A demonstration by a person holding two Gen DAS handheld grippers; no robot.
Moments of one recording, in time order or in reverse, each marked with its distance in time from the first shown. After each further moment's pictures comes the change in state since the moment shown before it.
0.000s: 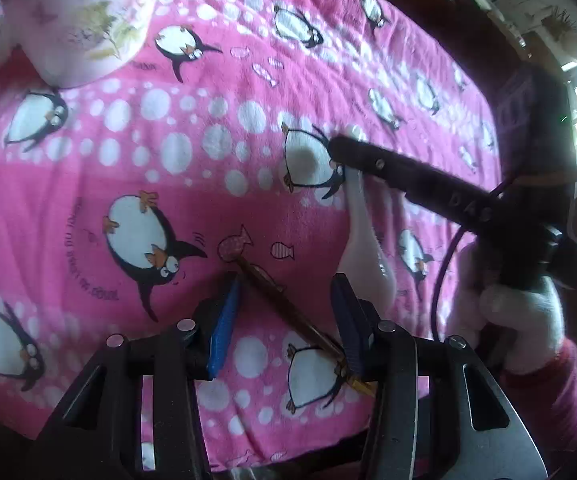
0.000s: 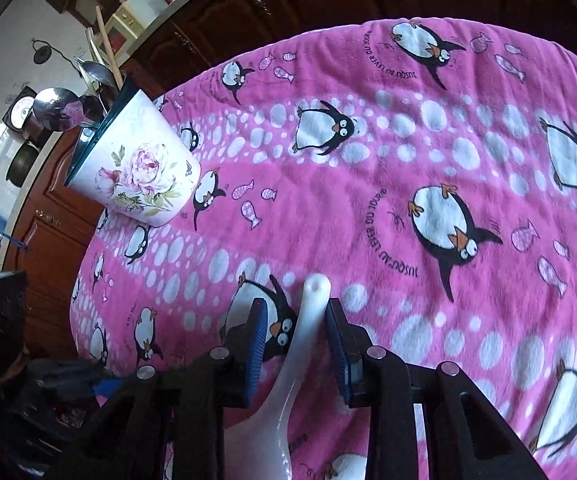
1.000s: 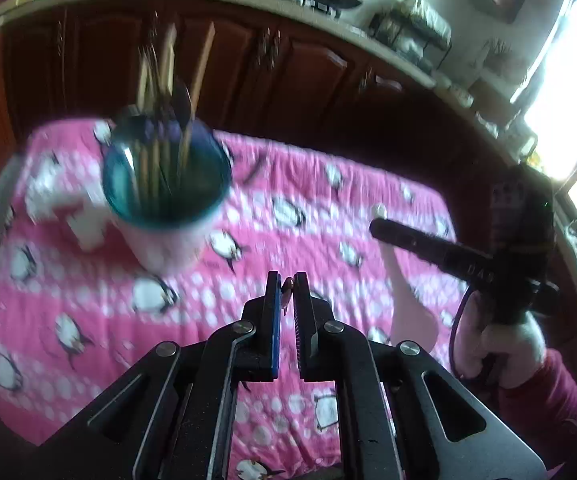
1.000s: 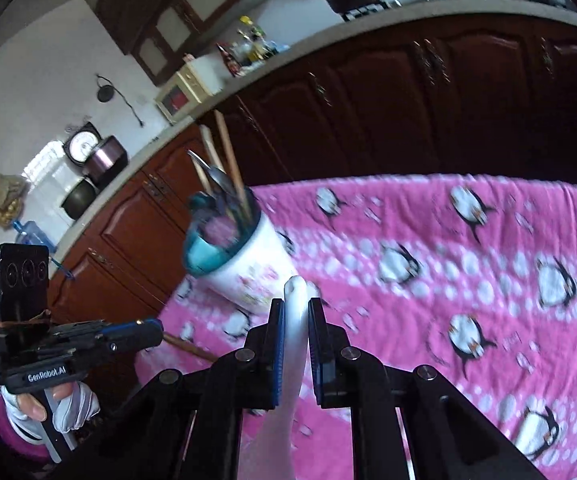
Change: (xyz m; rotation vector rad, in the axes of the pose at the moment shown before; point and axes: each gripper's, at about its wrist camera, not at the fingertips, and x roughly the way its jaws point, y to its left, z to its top) left arm -0.166 0.011 0.022 0.154 -0.436 -0.015; right arm -0.112 0.078 0.036 -0.093 -0.306 0.147
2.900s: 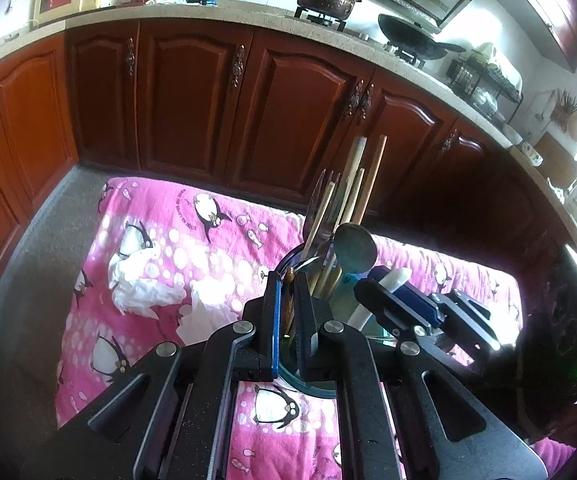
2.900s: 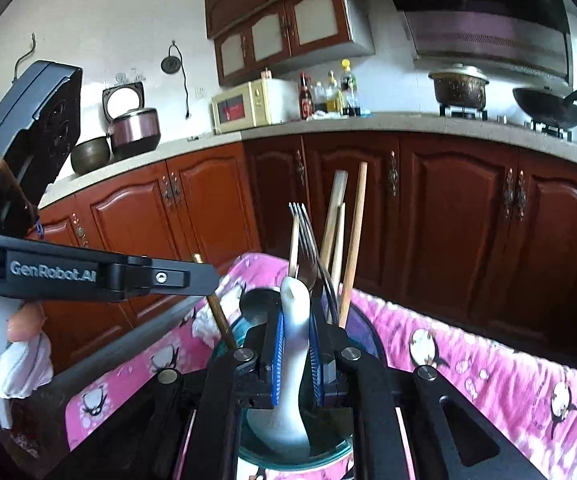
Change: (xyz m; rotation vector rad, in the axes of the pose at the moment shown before) left arm 0.015 0.105 0.089 -0.109 -0.098 0.221; right arm 0.149 0.104 0.040 -0.388 -0.162 -0.087
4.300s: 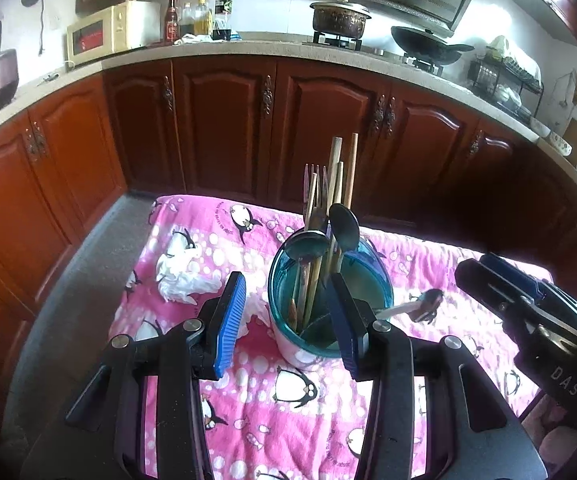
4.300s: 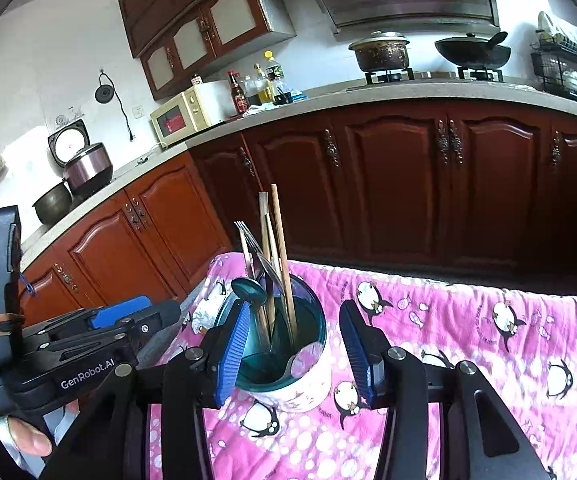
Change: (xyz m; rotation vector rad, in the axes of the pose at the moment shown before) left arm -0.045 -0.037 -0.037 0.054 -0.112 0.202; right arm -0.097 -0.015 0.017 0.236 0.047 -0.134
